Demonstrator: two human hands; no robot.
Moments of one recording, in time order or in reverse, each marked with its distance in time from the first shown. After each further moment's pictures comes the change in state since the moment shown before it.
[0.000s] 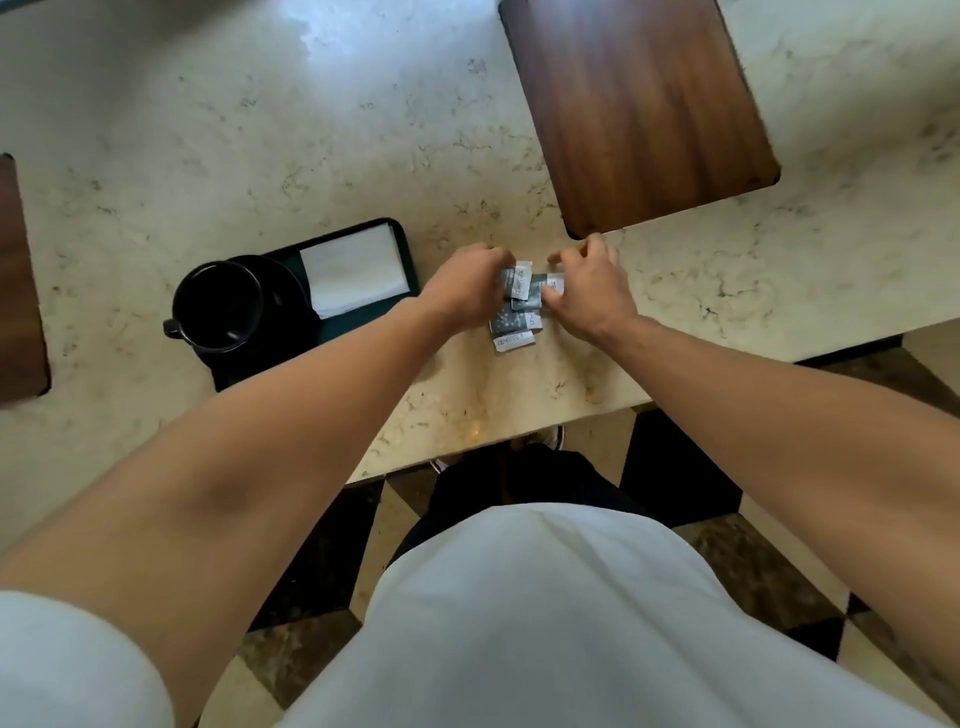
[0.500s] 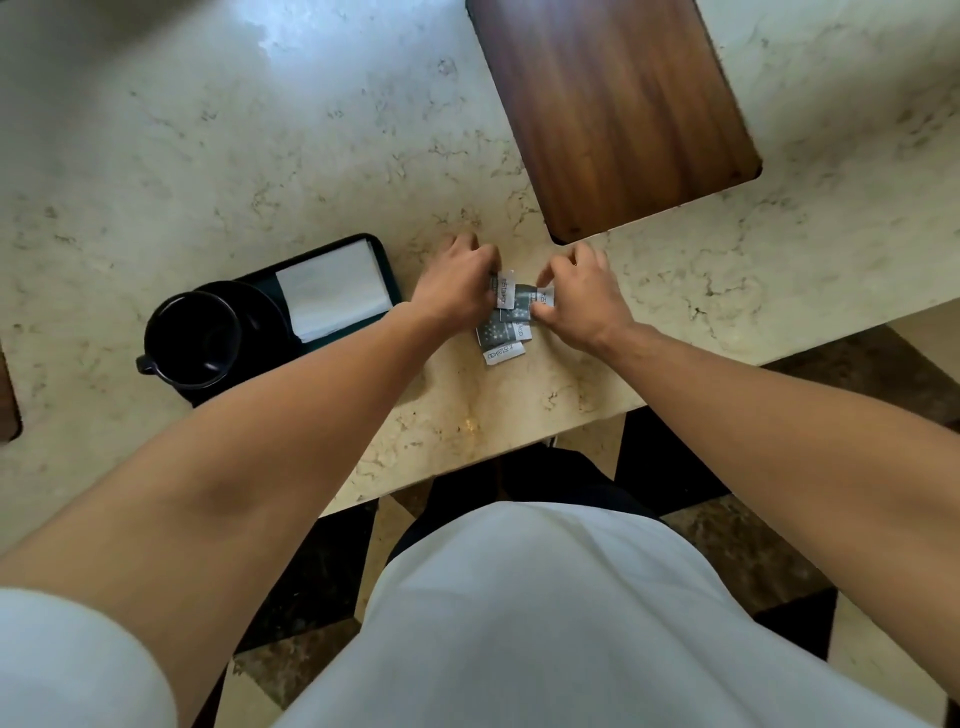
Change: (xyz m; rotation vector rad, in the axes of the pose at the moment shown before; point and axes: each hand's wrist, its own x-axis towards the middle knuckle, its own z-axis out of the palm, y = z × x) left_hand 0.020 -0.002 -0.001 0.067 0.028 0.014; right_hand 0.002 0.005 0.000 0.023 -0.006 -0.017
